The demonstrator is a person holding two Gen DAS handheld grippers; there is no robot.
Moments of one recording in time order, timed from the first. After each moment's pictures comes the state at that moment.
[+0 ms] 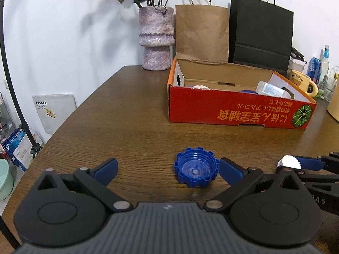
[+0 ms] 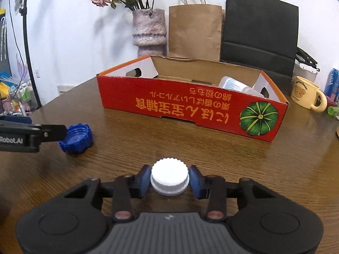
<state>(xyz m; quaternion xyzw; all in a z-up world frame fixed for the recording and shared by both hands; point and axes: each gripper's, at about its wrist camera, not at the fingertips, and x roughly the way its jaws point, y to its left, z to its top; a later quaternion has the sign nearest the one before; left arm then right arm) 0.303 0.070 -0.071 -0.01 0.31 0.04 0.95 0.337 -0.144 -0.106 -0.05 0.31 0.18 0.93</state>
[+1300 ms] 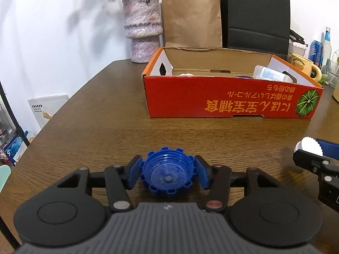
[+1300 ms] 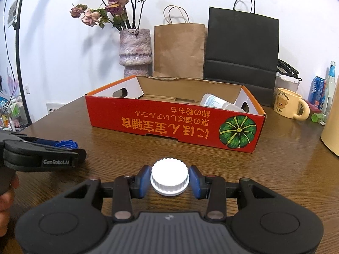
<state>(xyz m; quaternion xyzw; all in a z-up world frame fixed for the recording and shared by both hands) 0.337 0.035 -0.091 0.02 0.32 0.05 0.95 0.326 -0.156 -0.099 -0.04 0.26 0.14 0.96</state>
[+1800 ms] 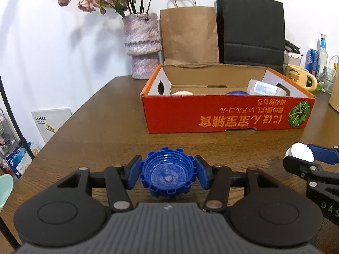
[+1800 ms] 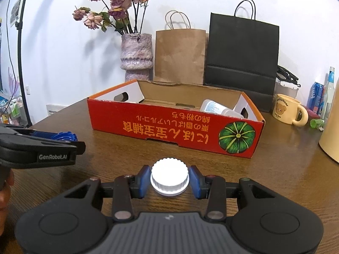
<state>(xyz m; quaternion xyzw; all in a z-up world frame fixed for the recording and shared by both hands) 0.323 0.024 -0.076 0.03 0.28 0.05 0.96 0.320 -0.154 -0.095 -0.04 0.24 0.14 0.96</state>
